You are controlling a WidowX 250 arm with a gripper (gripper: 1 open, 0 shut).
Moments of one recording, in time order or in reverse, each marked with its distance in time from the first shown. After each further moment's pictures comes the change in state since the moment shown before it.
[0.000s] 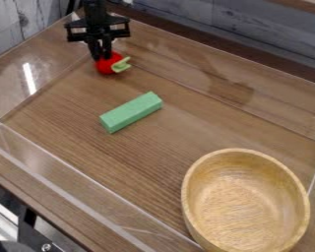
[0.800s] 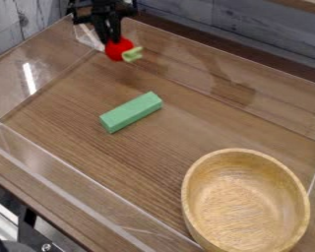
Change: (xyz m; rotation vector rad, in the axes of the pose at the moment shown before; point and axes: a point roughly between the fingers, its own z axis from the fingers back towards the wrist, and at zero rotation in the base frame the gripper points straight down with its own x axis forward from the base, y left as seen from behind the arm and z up) arm -0.021 -0.025 0.057 -0.101 0.107 -0.072
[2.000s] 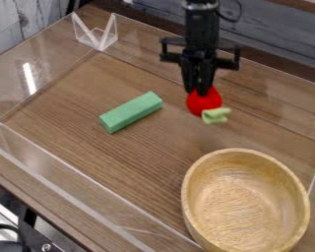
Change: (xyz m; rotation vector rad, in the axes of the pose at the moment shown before) arm -0.121 -0.120 -0.058 0.085 0.066 -0.427
